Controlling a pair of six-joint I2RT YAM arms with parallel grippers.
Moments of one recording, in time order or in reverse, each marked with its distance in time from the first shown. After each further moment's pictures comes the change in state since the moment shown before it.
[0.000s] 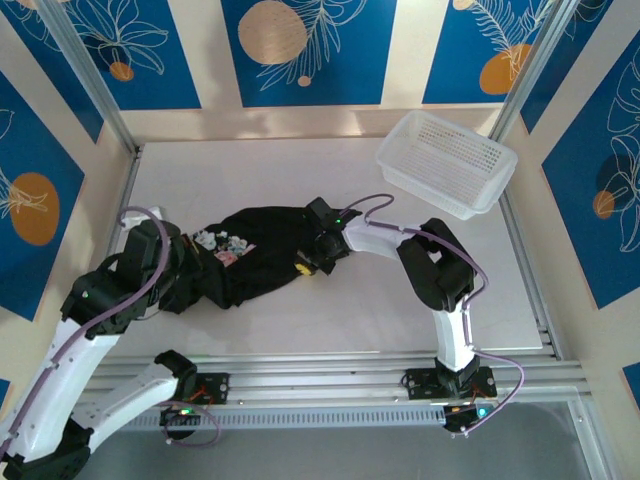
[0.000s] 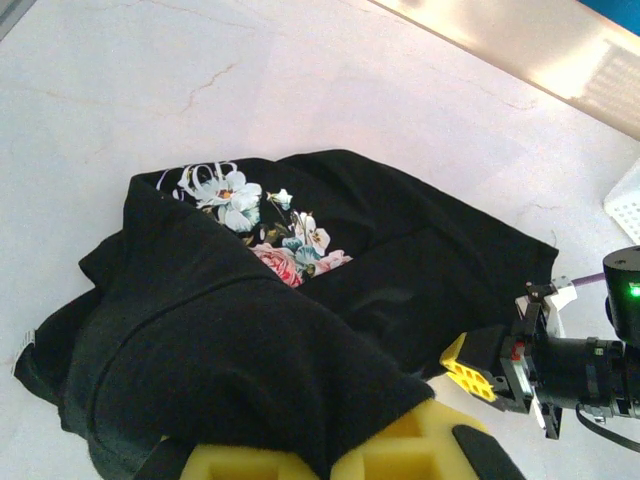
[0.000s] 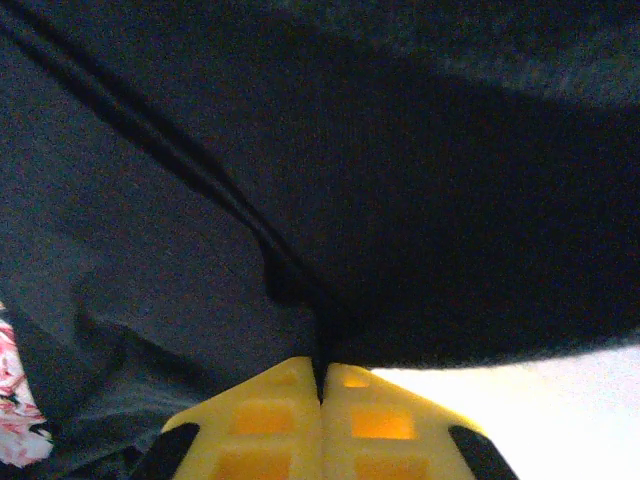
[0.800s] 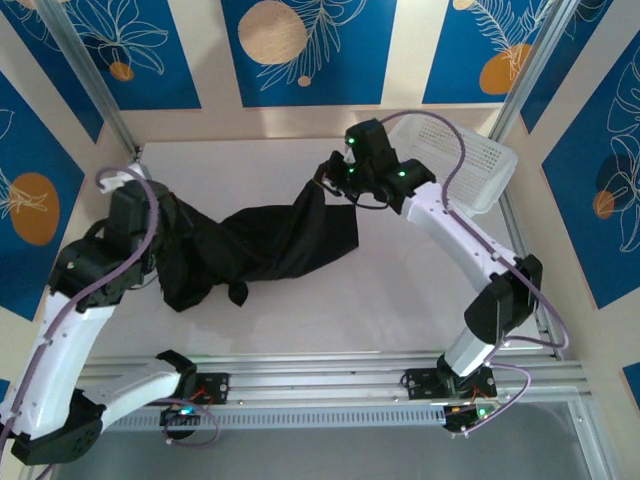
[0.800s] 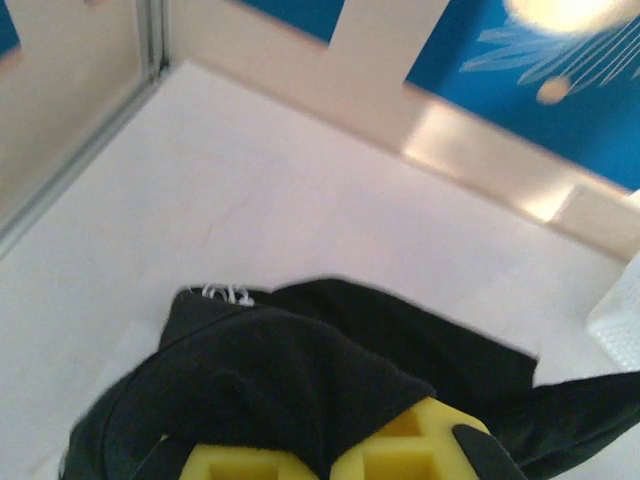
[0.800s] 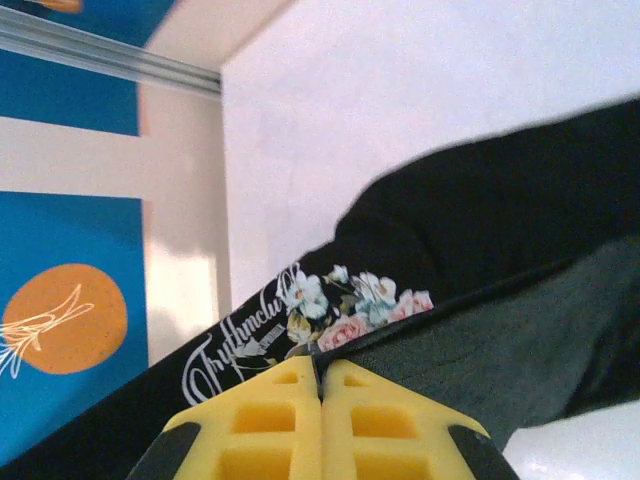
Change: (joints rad) left arm 0.035 0.188 0.359 0.006 -0.157 0.087; right arm -0.146 -0.391 0.324 -0.140 0.133 -0.332
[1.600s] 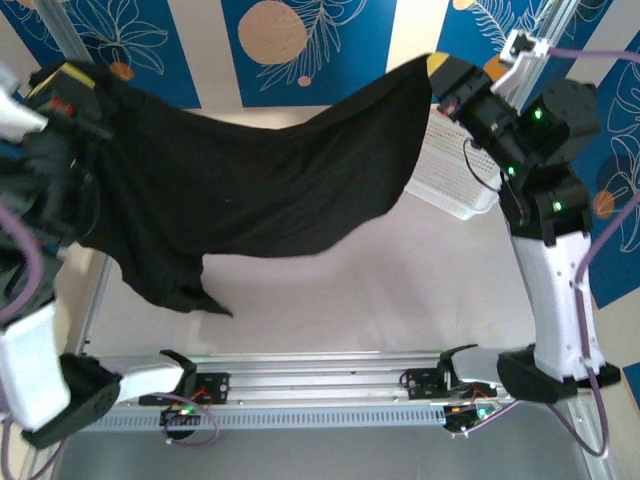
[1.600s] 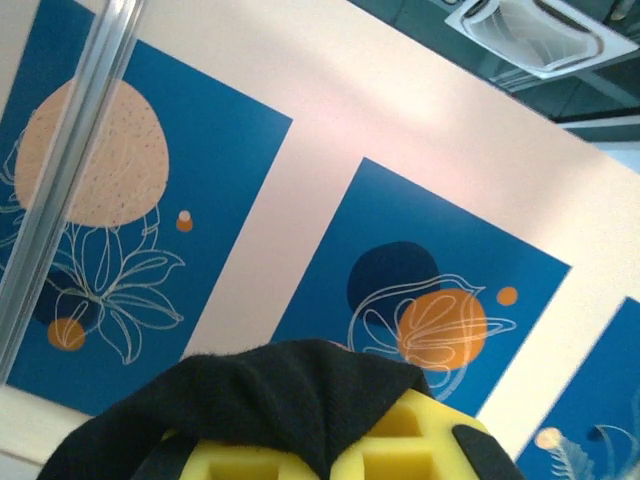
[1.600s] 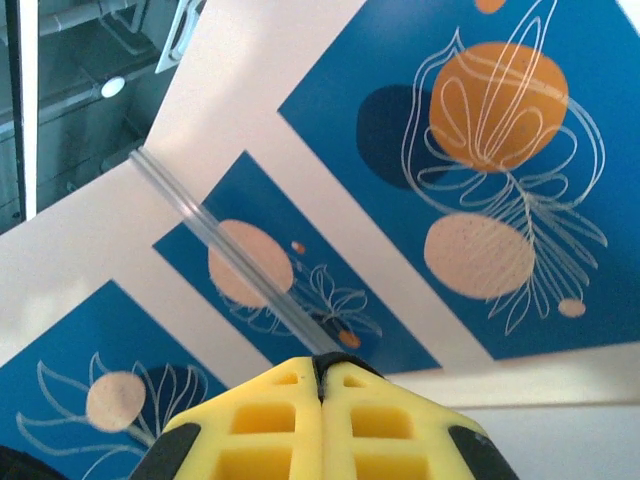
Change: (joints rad) left arm 0.032 0.295 0.744 0.393 0.003 0.369; right arm -0.333 -0.278 0.344 0.169 -0.051 -0.174
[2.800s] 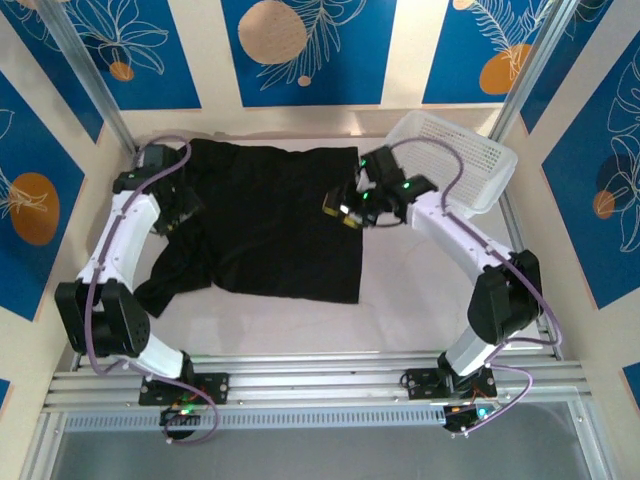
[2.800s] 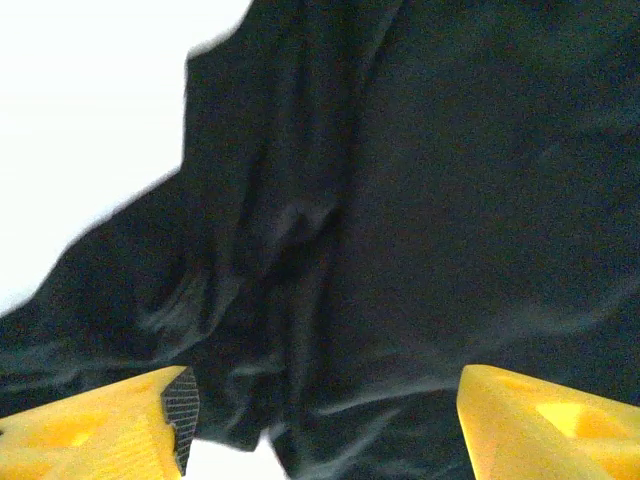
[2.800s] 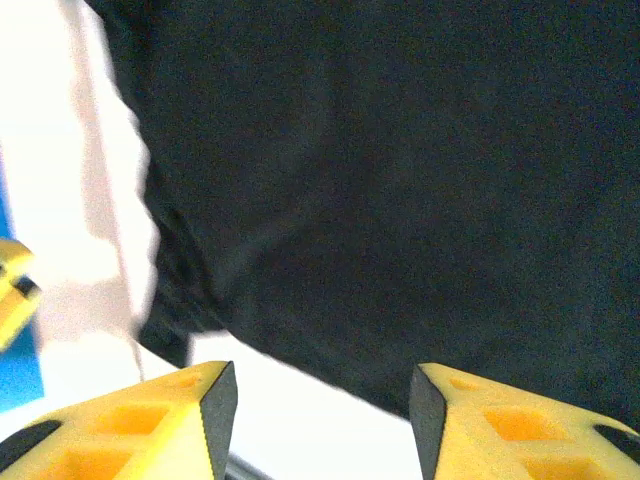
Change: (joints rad) left arm 0.472 0.255 -0.920 -0.302 0.445 -0.276; right arm 0.258 0.293 -0.652 -0.196 -0.097 0.045
